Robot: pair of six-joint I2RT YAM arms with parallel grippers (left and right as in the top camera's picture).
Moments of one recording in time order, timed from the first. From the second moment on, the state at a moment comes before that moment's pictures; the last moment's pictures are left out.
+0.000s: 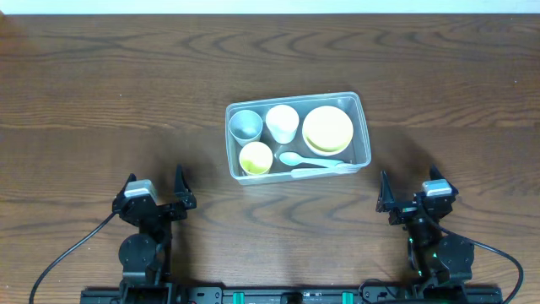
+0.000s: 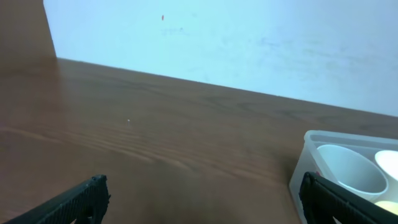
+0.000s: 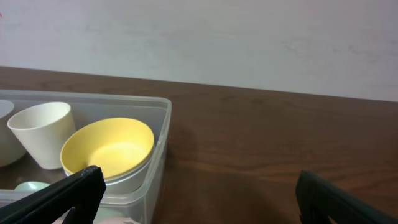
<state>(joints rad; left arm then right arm) -0.03 0.02 0.01 -0.09 -0.13 -0.16 0.08 0.01 0.01 -0.07 -0.05 0.01</state>
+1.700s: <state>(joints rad) -0.02 0.01 0.02 -0.11 -0.11 -0.12 0.08 0.01 0.01 -0.07 -0.05 0.01</state>
